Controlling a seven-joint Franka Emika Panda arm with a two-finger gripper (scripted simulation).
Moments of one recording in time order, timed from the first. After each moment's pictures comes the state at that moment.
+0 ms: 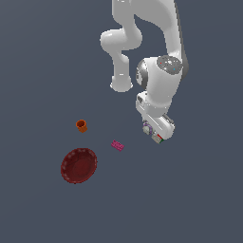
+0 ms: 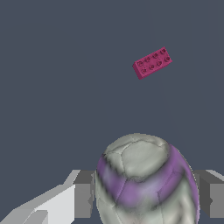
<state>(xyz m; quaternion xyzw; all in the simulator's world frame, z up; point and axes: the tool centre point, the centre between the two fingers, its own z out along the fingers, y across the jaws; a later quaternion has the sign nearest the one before) -0.023 0.128 0.160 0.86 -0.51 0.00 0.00</state>
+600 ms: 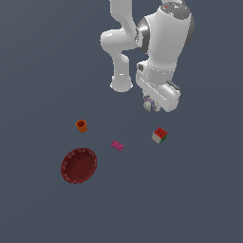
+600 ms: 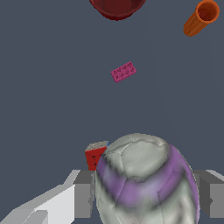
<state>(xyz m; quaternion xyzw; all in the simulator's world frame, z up) -0.071 0.123 0.260 0.86 -0.51 0.00 0.00</state>
